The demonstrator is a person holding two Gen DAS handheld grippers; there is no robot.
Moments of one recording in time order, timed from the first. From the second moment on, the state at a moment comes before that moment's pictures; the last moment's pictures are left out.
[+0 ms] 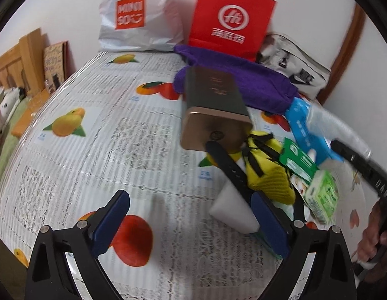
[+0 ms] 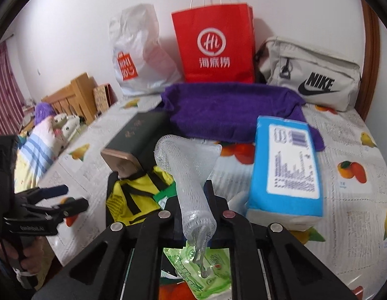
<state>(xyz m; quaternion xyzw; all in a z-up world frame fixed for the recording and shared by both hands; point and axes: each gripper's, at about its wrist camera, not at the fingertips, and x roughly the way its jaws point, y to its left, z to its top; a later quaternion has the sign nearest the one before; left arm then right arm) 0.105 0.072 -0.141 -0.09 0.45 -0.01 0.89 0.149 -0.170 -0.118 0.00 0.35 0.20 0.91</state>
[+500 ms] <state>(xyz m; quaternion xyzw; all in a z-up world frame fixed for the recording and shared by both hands) 0.100 -0.002 -0.153 -0.01 0.50 -0.02 0.87 0.096 -0.250 -0.120 0.04 0.34 0.16 0.93</state>
